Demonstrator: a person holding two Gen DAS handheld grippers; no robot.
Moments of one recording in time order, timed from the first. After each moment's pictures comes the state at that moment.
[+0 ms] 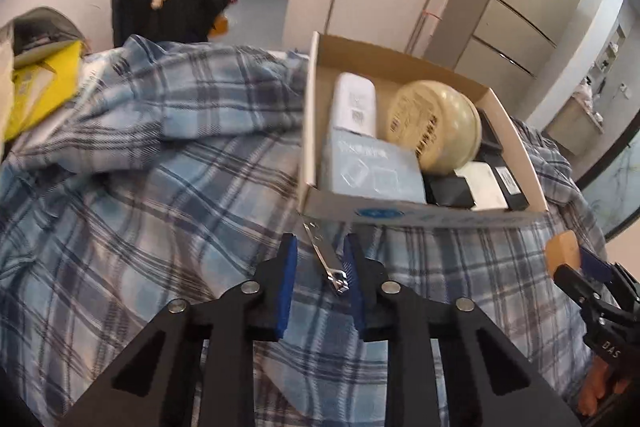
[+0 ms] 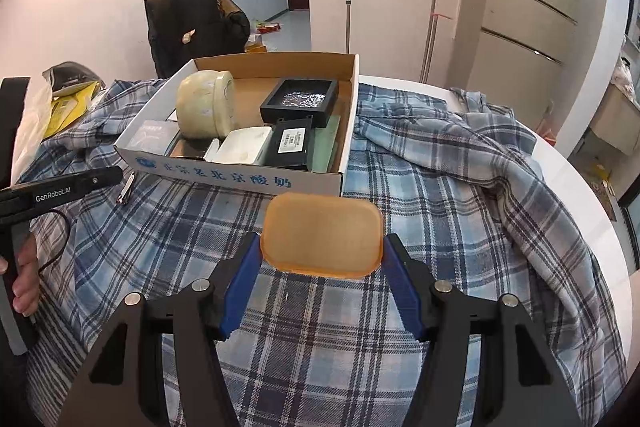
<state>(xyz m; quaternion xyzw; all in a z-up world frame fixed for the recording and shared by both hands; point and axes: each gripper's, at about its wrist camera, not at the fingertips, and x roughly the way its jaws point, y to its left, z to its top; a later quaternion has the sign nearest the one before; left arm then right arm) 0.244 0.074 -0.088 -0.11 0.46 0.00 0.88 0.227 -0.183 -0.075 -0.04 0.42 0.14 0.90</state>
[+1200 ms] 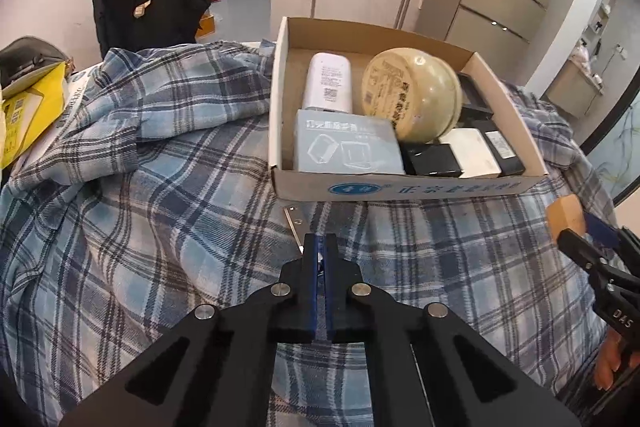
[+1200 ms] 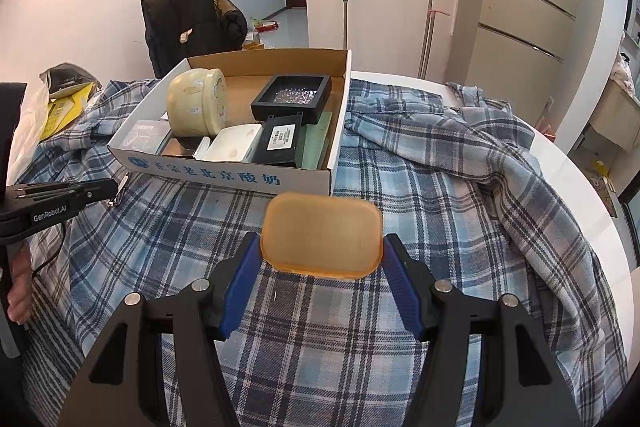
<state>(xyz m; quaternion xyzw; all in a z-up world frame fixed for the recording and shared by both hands) 0.245 0.051 -0.088 -0.06 0.49 0.00 0.87 0.230 -0.191 -0.078 -0.04 0.42 0.14 0.89</state>
